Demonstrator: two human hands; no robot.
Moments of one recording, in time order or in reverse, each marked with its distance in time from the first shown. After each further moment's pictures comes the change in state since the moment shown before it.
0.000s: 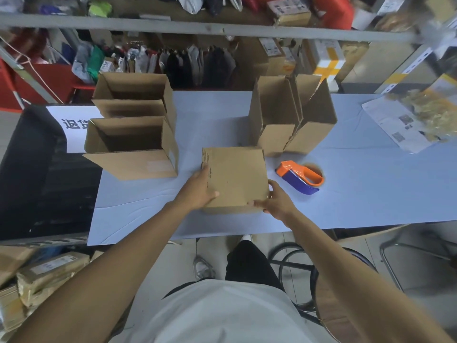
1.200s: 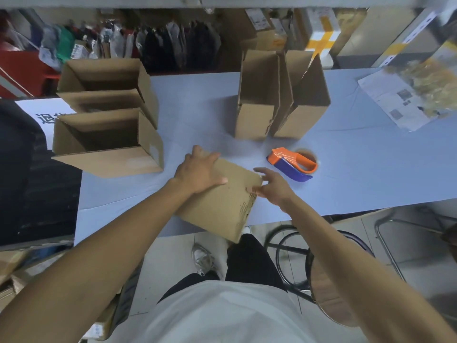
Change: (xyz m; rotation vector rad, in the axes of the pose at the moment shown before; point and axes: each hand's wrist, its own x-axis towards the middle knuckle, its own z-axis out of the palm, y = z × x) left_hand 0.042 0.036 0.000 0.370 -0.077 0.038; right_hand 0.010 -0.007 -0.021 0.044 -0.033 -0.013
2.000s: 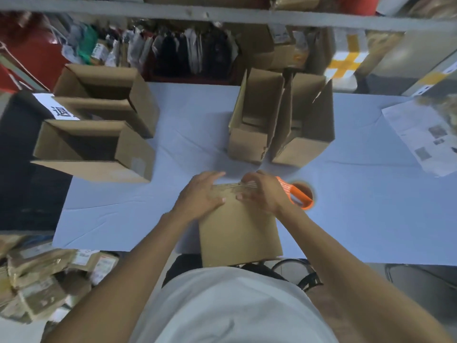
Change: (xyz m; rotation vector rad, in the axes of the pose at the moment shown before) left_hand 0.022 0.054 0.024 -0.327 0.146 -0.058; right_hand 0.068 -0.031 -0.064 -0.585 -0.081 -0.566
